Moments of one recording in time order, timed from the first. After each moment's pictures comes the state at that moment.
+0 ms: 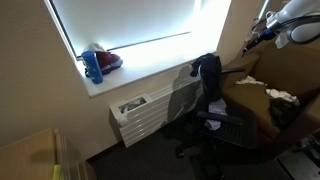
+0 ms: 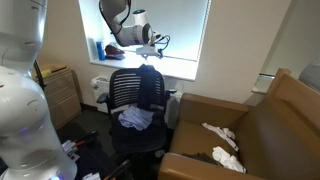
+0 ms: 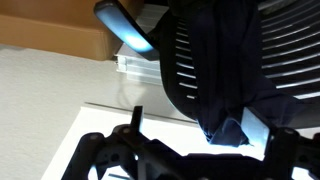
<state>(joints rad) 0.04 0.37 0.24 -1.93 -0.35 2.81 -0.02</state>
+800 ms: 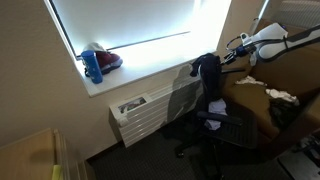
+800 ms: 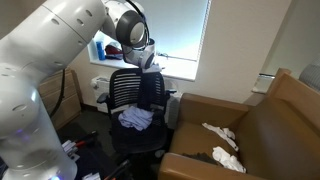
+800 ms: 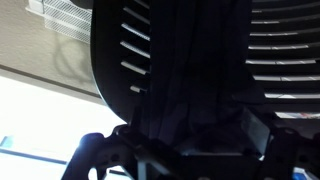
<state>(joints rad) -0.11 0.87 0.50 -1.63 -0.27 3.04 -0.53</state>
